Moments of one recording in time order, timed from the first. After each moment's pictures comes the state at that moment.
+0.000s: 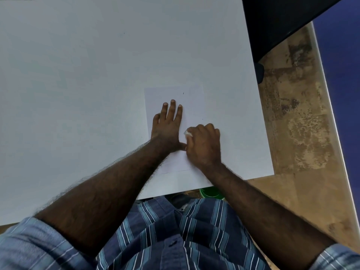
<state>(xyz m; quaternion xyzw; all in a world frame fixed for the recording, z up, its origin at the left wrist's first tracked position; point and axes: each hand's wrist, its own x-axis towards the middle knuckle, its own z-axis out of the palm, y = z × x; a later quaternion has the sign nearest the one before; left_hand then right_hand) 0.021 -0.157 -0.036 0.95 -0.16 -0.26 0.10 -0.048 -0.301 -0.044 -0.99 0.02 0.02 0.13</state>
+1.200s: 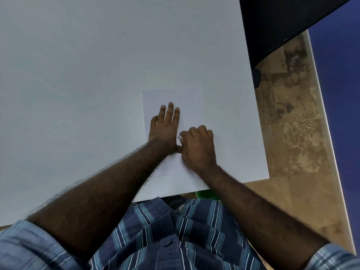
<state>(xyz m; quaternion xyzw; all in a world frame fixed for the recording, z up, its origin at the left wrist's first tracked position) 0.020 -0.159 -0.038 0.95 -0.16 -0.26 0.09 -0.046 -0.298 -0.033 -0.99 -0.04 0.03 0.11</state>
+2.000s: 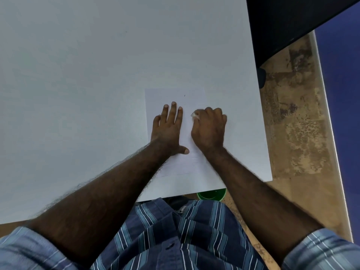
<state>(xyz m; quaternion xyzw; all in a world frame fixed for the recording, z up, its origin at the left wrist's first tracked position) 0.021 -0.157 -0.036 0.94 -0.16 -0.27 0.10 0.010 -0.310 -0.037 -0.99 0.08 -0.03 0.10</state>
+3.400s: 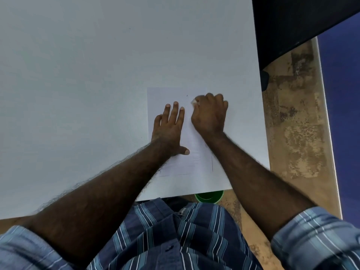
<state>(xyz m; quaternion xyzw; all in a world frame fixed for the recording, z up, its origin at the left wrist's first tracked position) 0.020 -0.156 -0.036 0.94 -0.17 -0.27 0.10 0.057 -0.312 -0.044 -1.00 0.05 -0.05 0.06</state>
